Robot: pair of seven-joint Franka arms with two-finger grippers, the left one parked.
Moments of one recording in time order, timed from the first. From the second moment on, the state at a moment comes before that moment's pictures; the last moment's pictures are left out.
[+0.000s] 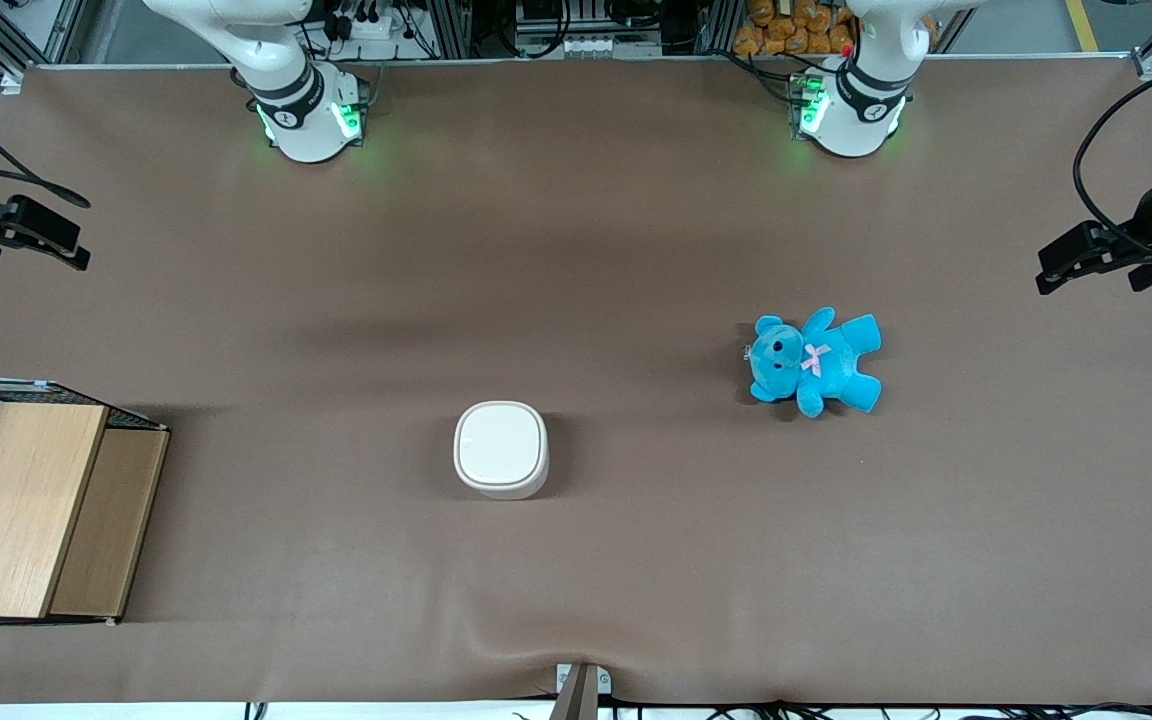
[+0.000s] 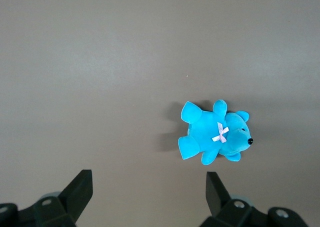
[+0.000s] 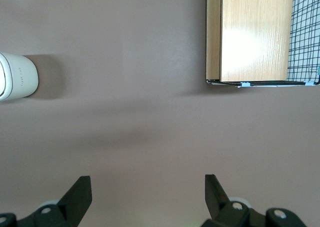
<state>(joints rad) -0.07 0.00 0.04 -1.52 0.00 1.49 0.03</state>
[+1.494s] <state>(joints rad) -0.04 0.07 0.05 -1.53 0.07 1.48 0.03</state>
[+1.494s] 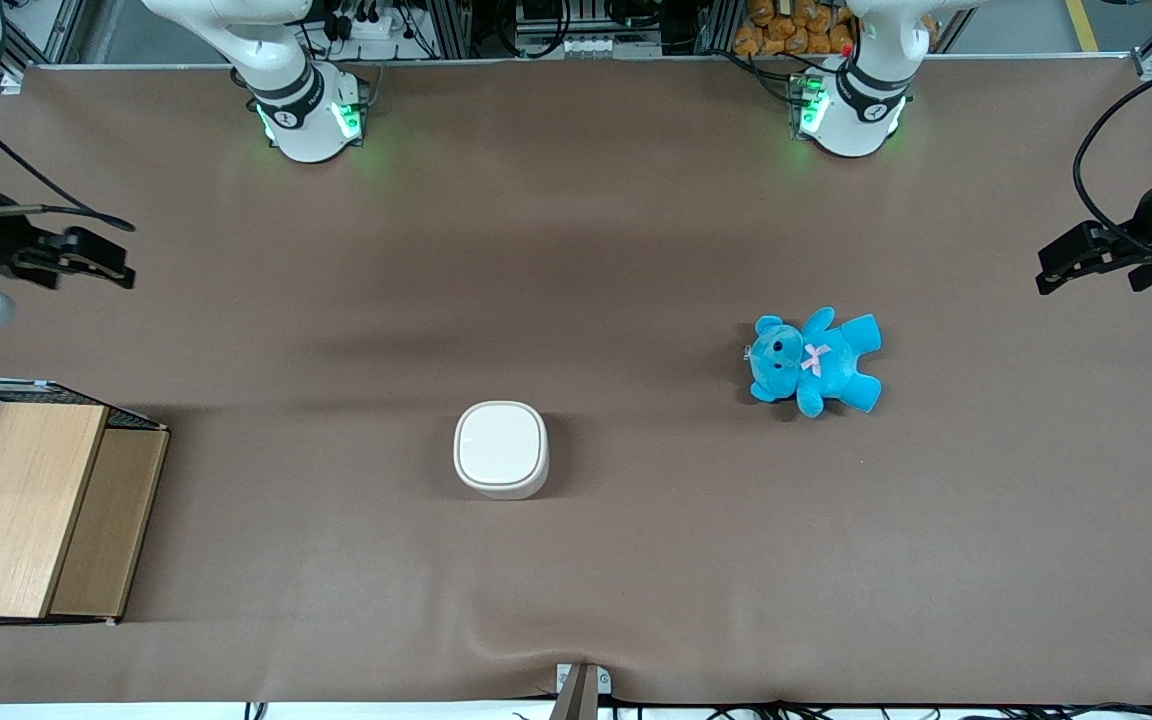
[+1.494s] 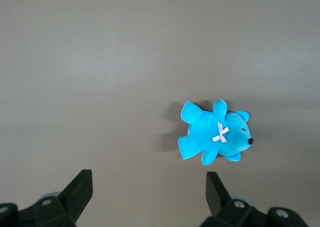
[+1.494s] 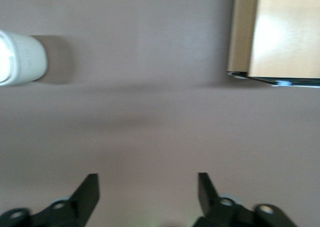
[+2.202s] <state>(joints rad) 0.11 0.27 0.08 -1.40 0.13 1.54 0.33</state>
